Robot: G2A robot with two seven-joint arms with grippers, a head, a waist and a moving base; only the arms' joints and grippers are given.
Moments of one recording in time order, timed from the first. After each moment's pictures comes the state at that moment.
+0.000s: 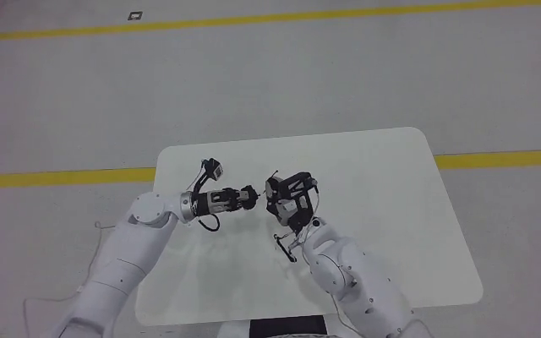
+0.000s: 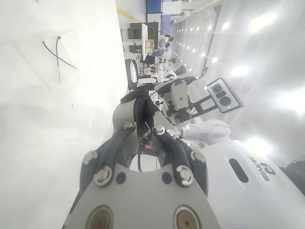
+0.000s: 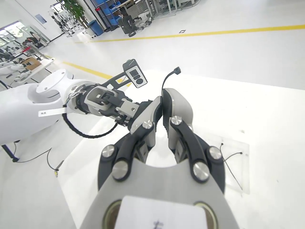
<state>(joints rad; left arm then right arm) 1.14 -1.05 -1.07 -1.21 -0.55 -0.33 -1.16 -1.56 -1.39 0.97 -1.86 -1.19 0.06 0.21</state>
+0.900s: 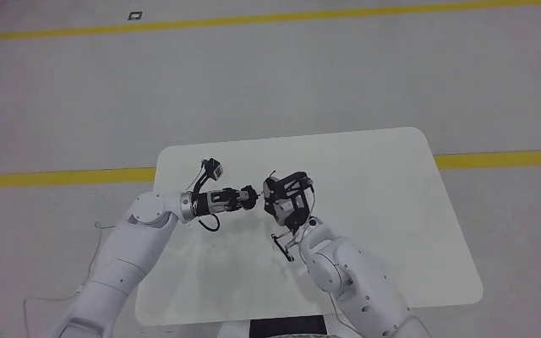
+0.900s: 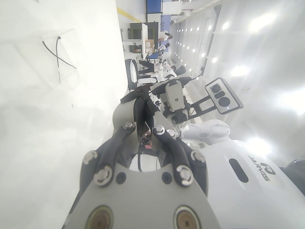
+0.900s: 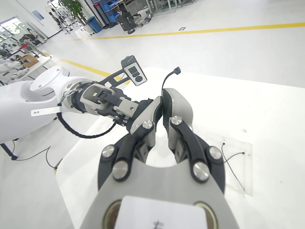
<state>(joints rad) 1.14 -1.05 -1.07 -1.21 -0.55 -0.33 -1.16 -1.53 -1.39 0.95 -1.83 -1.19 0.07 0.22</state>
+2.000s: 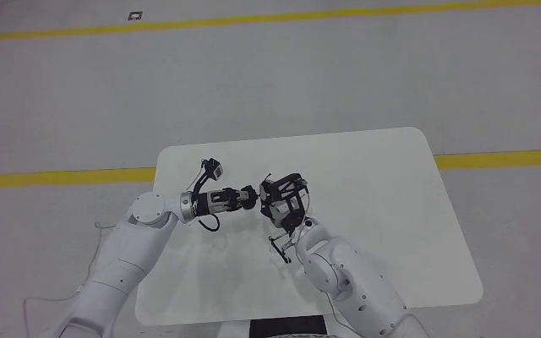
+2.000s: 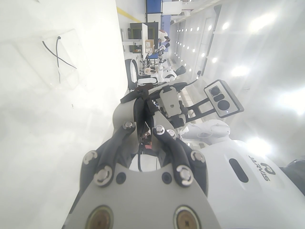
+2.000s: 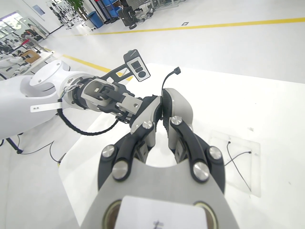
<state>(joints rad) 1.14 -1.05 -1.07 -1.21 -0.55 -0.33 -1.16 -1.52 -1.40 0.93 -1.81 -1.20 0.07 0.24</state>
